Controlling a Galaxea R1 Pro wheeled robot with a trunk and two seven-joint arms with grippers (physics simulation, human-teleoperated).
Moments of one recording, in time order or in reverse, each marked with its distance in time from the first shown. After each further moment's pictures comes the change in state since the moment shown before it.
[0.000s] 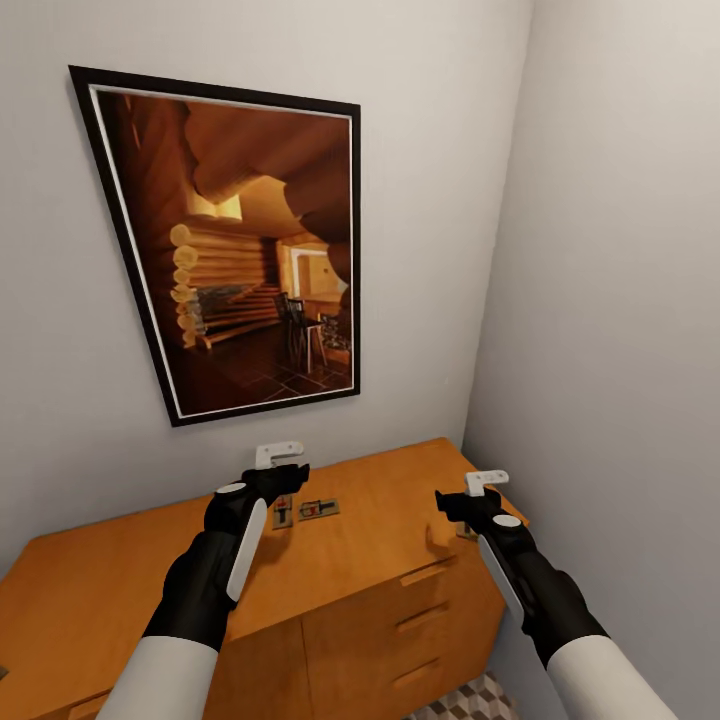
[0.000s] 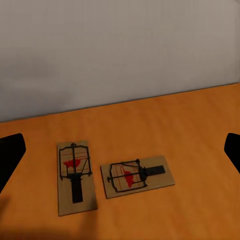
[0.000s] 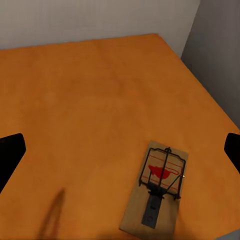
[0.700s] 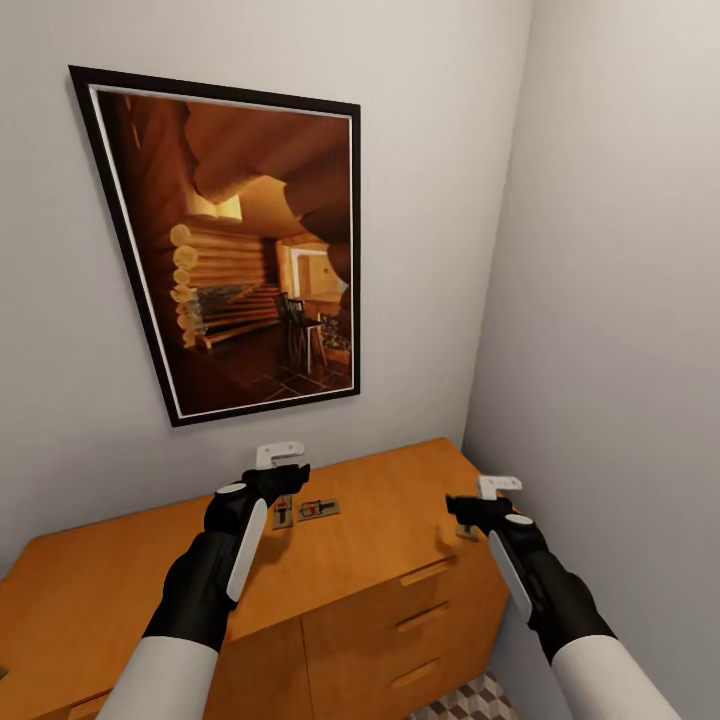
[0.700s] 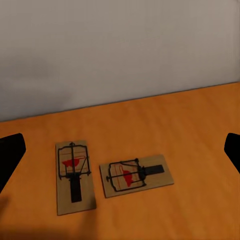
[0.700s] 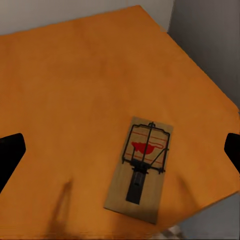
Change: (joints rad) left arm 0.001 0.000 -0.001 0.001 0.000 0.000 -0.003; right arm 0.000 0.002 -0.087 0.007 -0.038 0.066 -0.001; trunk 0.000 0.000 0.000
